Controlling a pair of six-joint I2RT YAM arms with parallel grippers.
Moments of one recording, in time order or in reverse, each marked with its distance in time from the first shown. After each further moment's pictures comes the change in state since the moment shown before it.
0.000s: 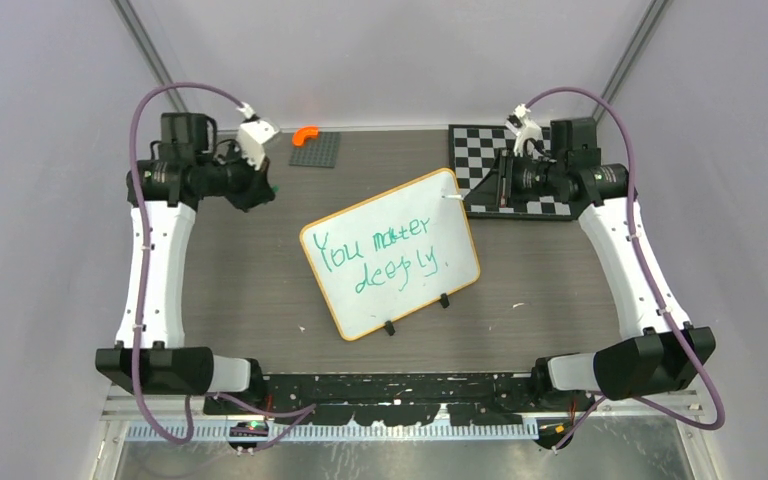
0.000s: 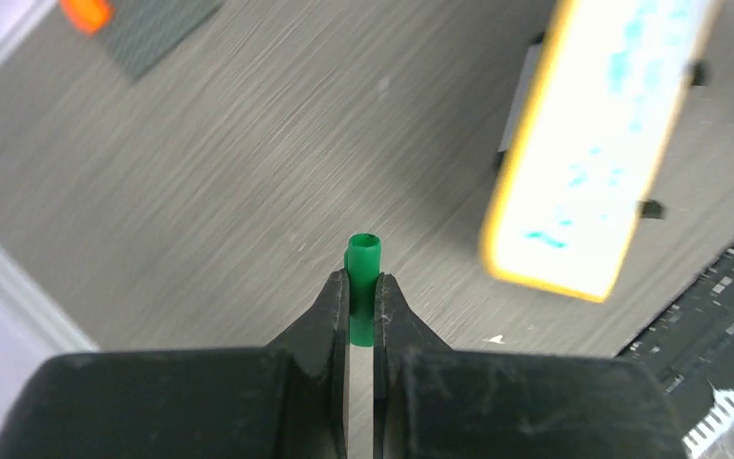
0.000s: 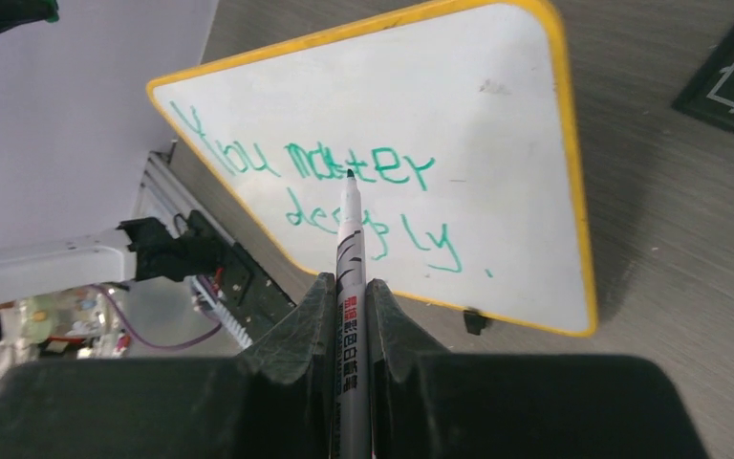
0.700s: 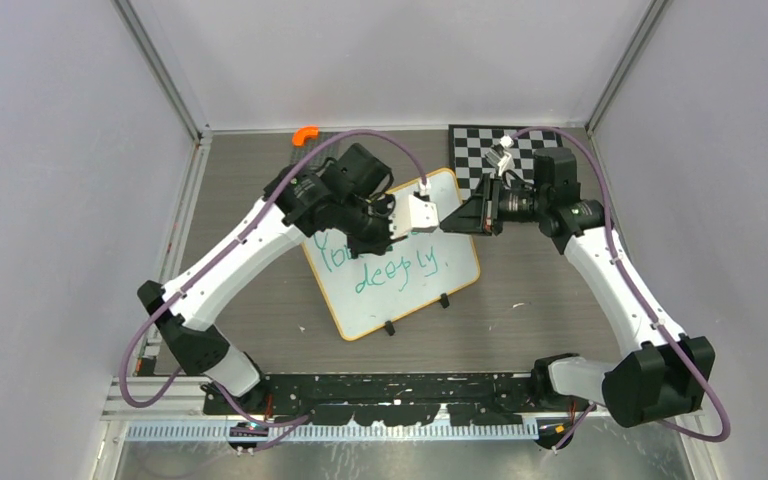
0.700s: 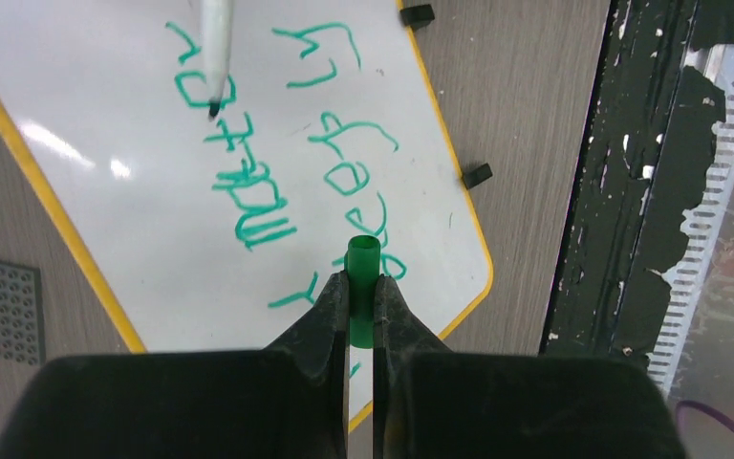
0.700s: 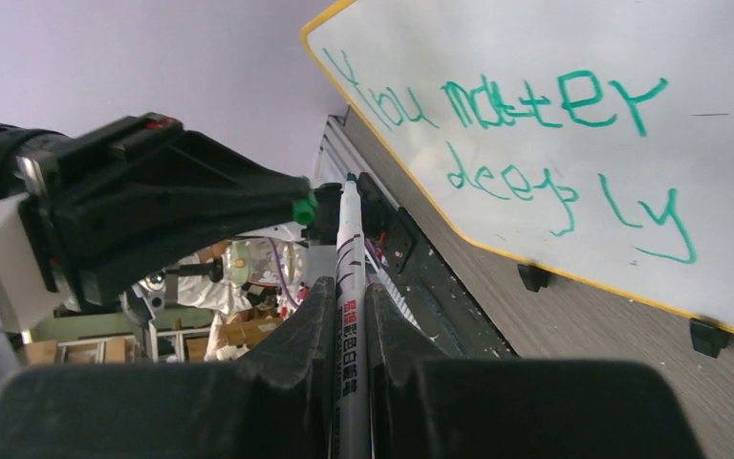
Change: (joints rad) left arm -0.879 0.198 0.181 -0.123 -0.268 0.005; right arm 0.067 -0.106 -0.346 0.349 -0.302 0.420
